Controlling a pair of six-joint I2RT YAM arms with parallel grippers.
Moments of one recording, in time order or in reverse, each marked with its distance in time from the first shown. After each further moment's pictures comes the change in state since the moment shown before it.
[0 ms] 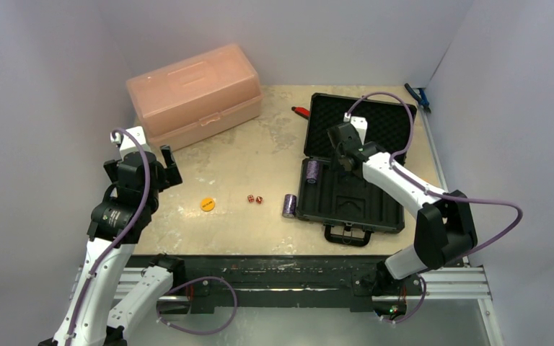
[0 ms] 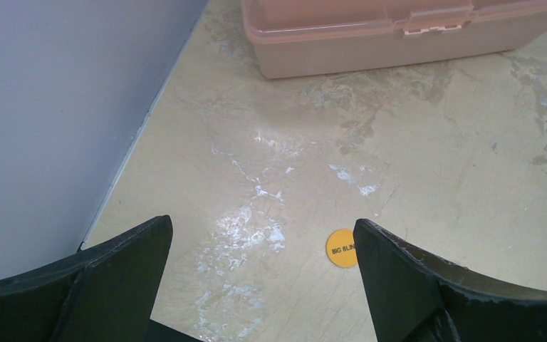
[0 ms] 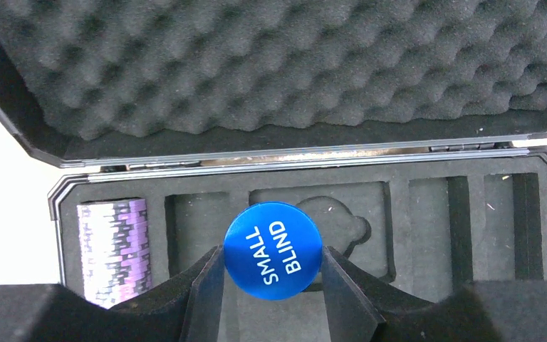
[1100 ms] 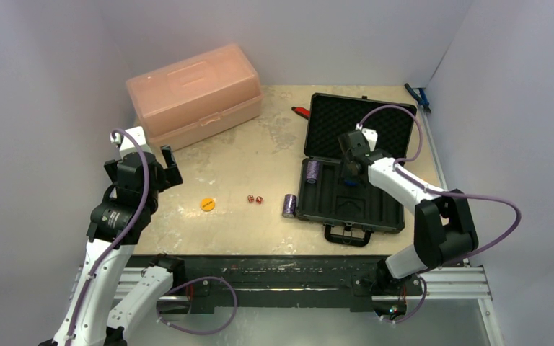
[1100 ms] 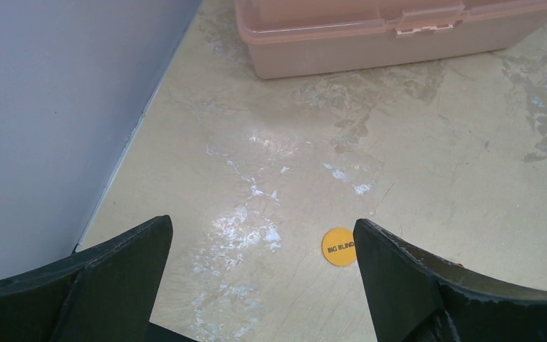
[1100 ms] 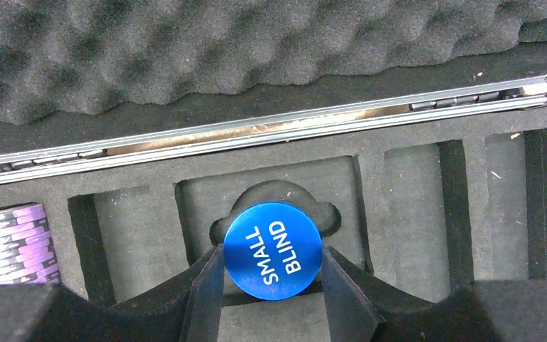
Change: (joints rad) left arm 0.000 -0.006 0.000 0.002 0.017 0.000; right arm -0.104 -0.002 -0.127 0.048 -0.075 0.036
